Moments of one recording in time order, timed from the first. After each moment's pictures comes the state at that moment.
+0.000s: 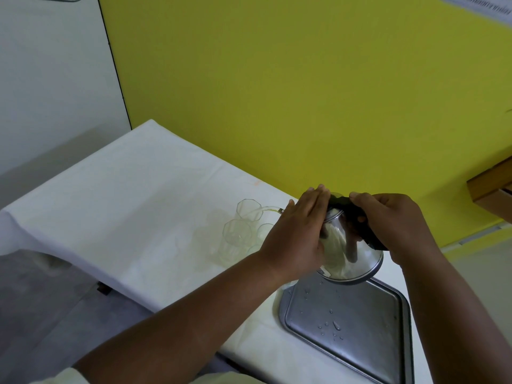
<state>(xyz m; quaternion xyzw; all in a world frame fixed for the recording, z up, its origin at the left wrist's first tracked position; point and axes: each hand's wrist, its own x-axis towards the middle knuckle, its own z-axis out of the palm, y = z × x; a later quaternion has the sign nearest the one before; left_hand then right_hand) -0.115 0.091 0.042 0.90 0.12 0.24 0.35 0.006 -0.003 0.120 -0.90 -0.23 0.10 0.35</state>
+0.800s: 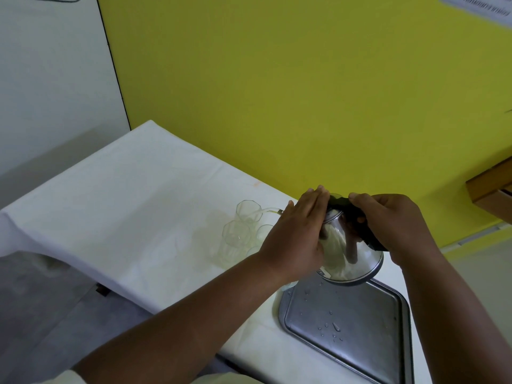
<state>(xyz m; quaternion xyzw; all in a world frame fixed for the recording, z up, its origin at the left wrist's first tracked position) -0.114 0.092 0.040 0.90 0.12 0.23 0.35 0.008 -0.002 0.118 -0.90 -0.23 0.10 0.35</state>
